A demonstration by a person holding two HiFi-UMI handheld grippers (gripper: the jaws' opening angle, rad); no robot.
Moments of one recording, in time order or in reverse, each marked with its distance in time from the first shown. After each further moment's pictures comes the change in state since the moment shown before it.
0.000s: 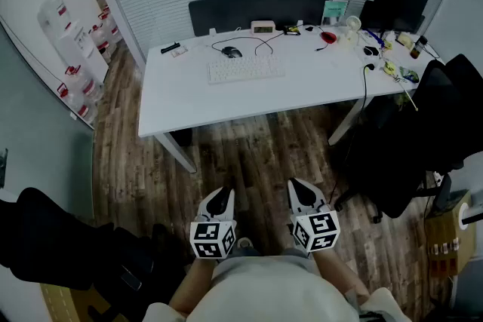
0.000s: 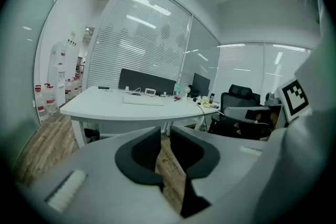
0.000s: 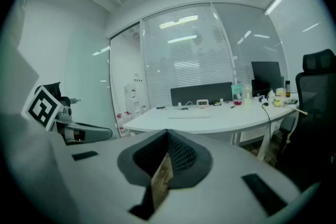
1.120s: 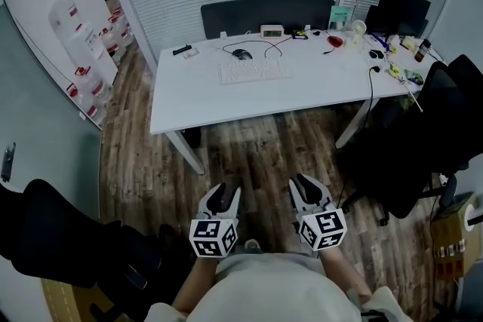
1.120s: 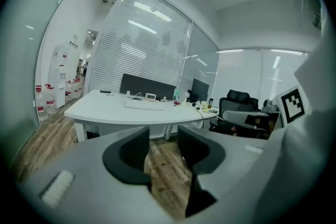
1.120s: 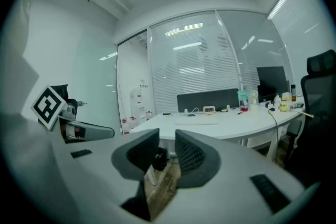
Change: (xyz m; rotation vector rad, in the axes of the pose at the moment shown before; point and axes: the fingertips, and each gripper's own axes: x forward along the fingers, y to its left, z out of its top) left arm -0.034 0.011 0.009 -0.011 -0.047 -0.018; right arm -0.012 0.033 0.008 -0.023 -0.078 0.047
